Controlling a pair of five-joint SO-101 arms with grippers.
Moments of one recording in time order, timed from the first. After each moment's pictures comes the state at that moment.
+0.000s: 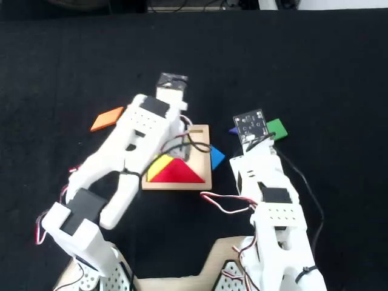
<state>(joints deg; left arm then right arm) 21.5 8.7 8.6 74.9 14.1 1.0 -50.5 80.9 24.4 19.4</state>
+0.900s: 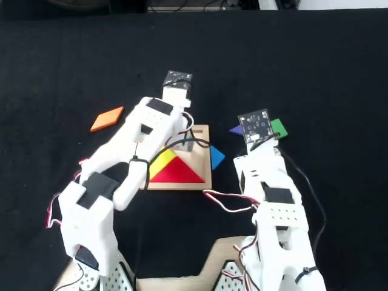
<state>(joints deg) 19.4 21.3 5.8 61.1 9.0 3.1 -50.5 80.9 24.4 19.4</state>
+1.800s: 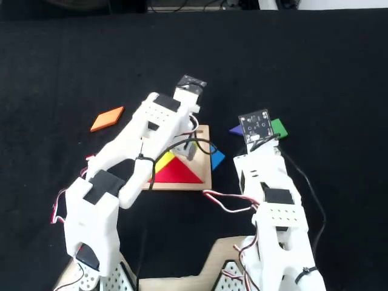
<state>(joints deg) 21.3 23.8 -1.0 70.0 1.8 3.1 -50.5 81.6 22.3 19.4</state>
